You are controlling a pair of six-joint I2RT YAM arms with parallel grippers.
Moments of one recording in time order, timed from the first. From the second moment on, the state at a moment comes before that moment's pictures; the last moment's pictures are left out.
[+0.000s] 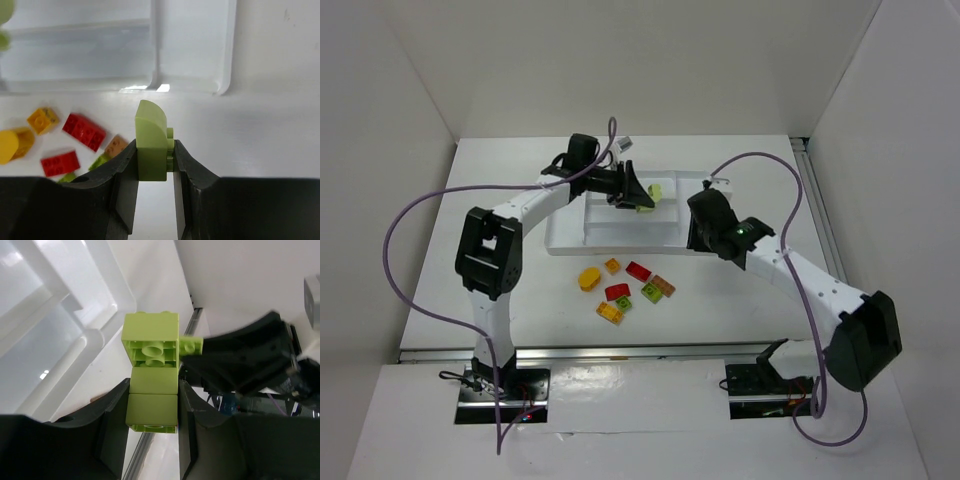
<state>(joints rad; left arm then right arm) -0.36 2.02 1.61 -0.22 1.00 -0.60 0.61 1.27 1.02 -0.58 0.33 0.58</state>
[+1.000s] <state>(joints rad) -0.30 1.87 1.55 -0.43 0.83 -0.42 0.39 1.71 1.45 -0.39 0.04 0.52</state>
